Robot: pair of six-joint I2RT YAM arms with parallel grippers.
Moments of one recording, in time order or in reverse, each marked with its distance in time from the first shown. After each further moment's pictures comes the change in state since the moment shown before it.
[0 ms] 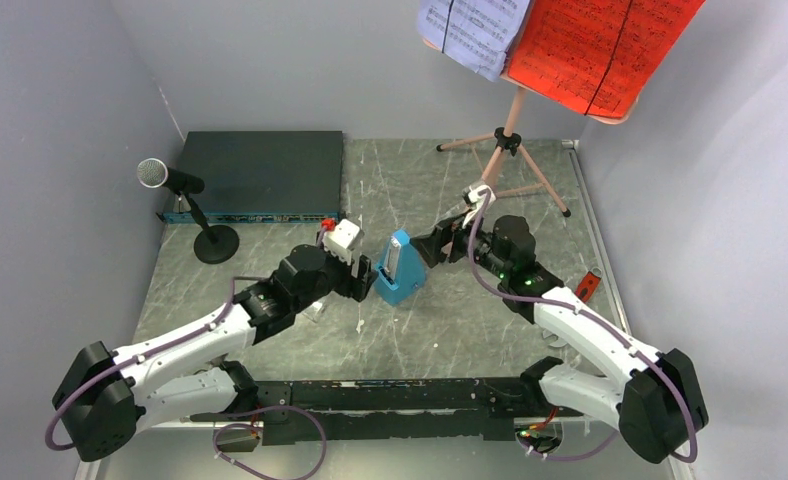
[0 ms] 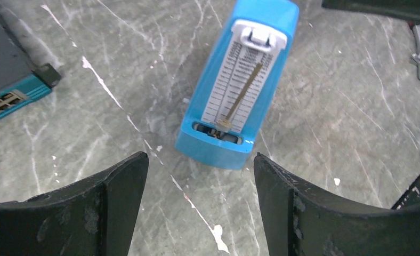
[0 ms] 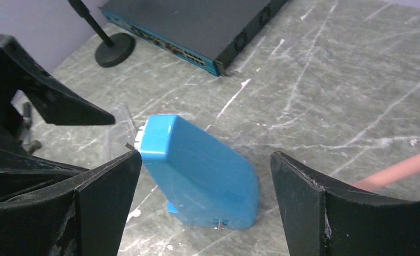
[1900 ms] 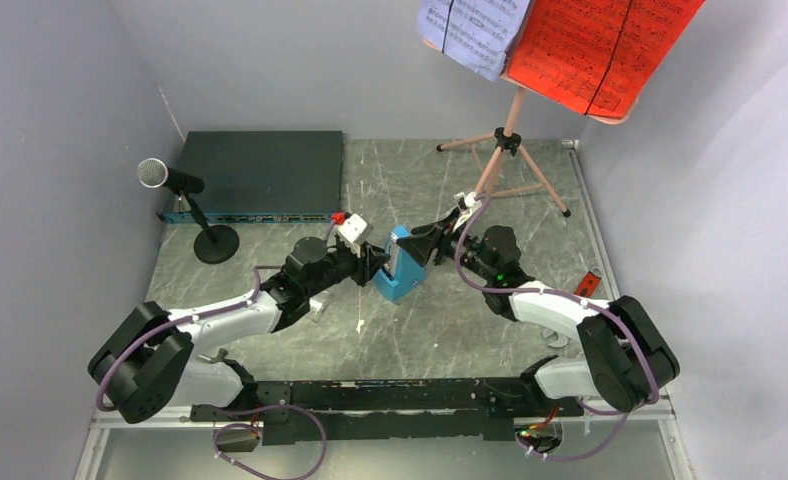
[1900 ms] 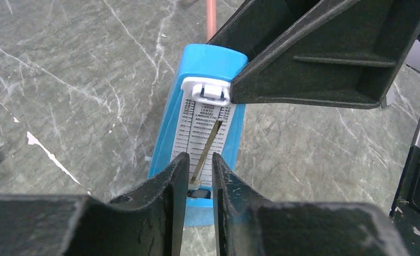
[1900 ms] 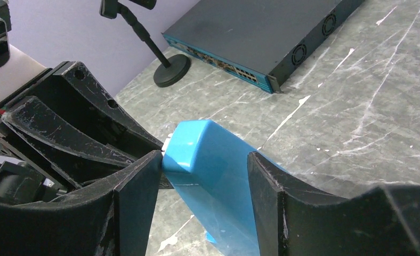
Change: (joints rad) left arm 0.092 0.248 -0.080 0.529 0.301 0.026; right arm -0.011 0.264 -0.143 0.593 -0.175 0.247
